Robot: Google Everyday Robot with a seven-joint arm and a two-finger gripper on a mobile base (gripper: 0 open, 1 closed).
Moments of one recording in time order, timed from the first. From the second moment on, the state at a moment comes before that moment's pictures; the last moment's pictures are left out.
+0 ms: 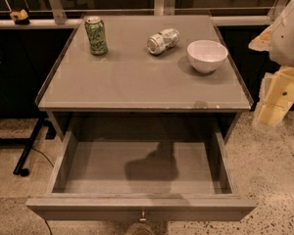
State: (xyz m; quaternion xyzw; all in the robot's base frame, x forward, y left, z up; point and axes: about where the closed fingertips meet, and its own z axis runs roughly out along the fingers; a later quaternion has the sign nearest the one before) arm 0.438 -0.217 0.976 -0.60 0.78 -0.03 0.16
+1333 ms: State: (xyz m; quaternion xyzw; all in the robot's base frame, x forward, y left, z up) arm 0.504 -0.137 0.951 -0.51 0.79 0.07 0.34
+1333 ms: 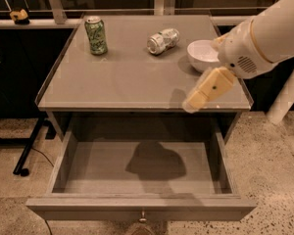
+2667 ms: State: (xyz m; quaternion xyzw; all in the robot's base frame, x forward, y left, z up) arm 0.555 -0.085 0.943 -0.48 0.73 0.18 0.45
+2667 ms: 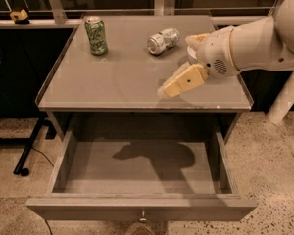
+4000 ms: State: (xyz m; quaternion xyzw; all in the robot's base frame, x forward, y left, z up) arm 0.663 -0.010 0.890 -0.42 0.75 0.15 0.50
